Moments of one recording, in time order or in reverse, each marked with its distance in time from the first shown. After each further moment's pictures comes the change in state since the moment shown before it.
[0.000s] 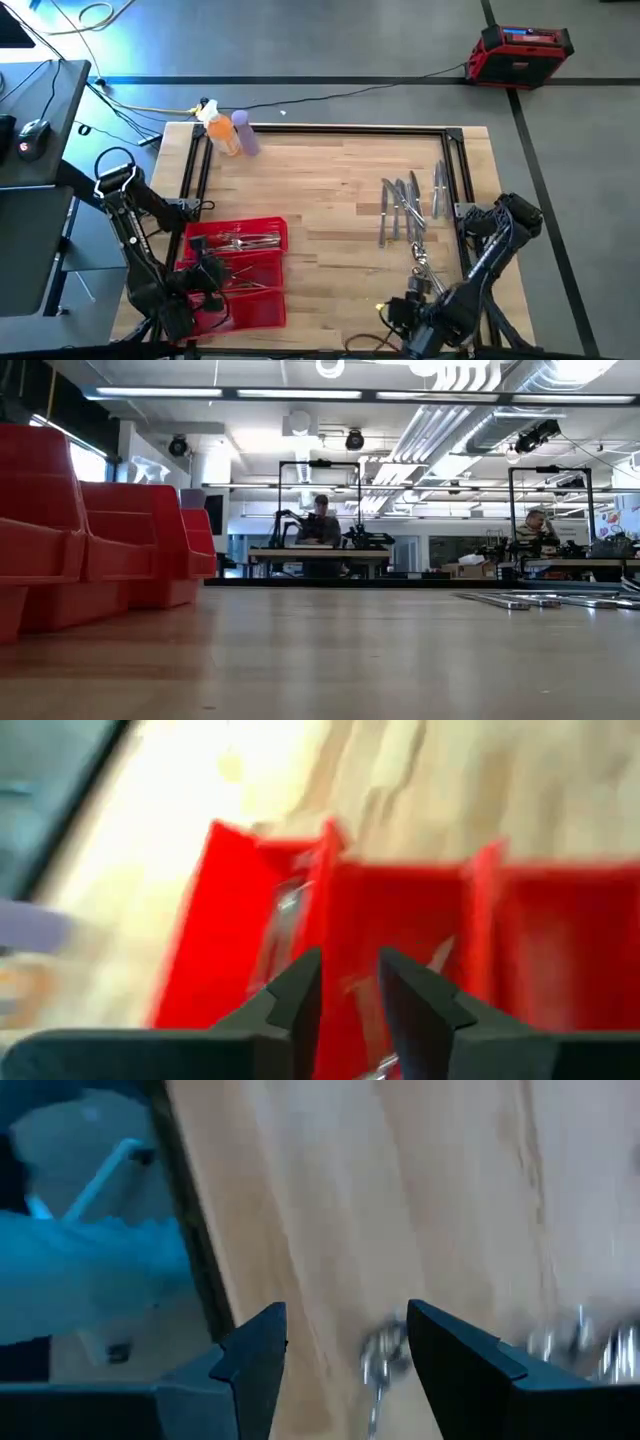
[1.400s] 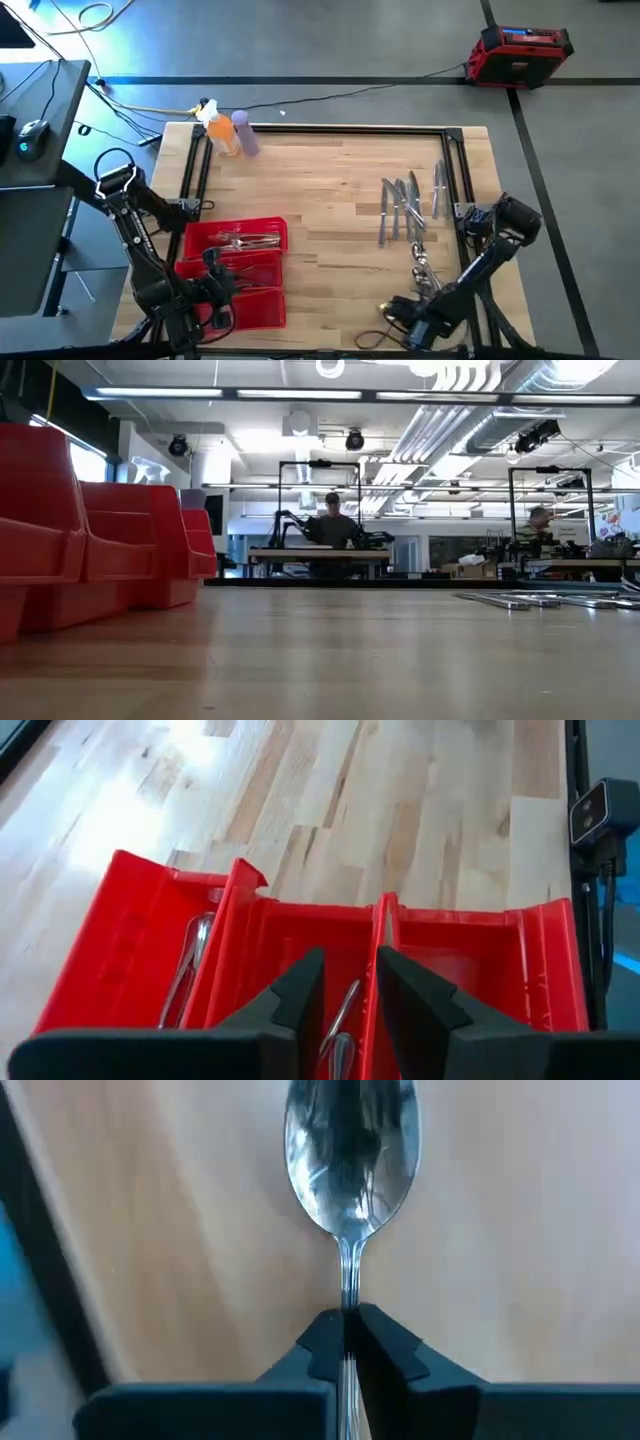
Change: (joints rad) left arm 0.033 0.008 0.000 0.220 0.001 0.132; right arm -0.057 0.030 -0.464 0.584 0.022 -0.021
